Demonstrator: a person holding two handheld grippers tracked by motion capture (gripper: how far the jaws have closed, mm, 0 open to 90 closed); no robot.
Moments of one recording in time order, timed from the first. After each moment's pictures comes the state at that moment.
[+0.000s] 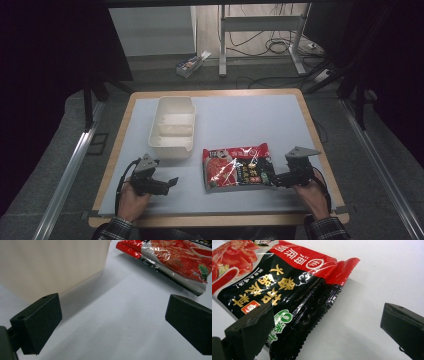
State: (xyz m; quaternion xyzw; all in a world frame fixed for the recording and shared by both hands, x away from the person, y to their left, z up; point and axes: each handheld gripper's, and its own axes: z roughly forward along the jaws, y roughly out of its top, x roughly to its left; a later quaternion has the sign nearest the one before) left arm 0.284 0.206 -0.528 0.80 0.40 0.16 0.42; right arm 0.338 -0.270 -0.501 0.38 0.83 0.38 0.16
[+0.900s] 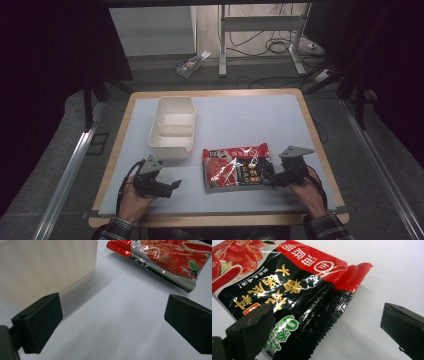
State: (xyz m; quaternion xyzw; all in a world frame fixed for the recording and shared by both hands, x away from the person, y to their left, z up) left arm 0.278 0.194 -0.520 0.81 0.38 0.17 0.41; right arm 0.343 -0.258 -0.504 0.35 0.84 0.37 0.16
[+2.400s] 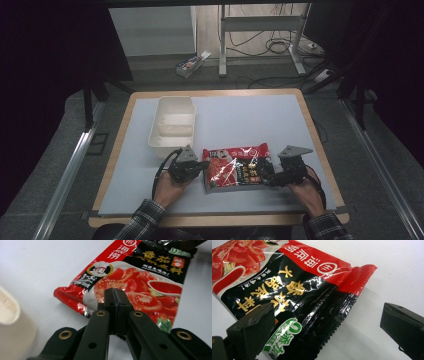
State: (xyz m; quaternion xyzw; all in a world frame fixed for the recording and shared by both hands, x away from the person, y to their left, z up) left arm 0.324 0.104 -0.517 0.83 0.30 0.12 0.45; right arm 0.344 -0.255 -0.504 0.34 0.85 0.38 0.16
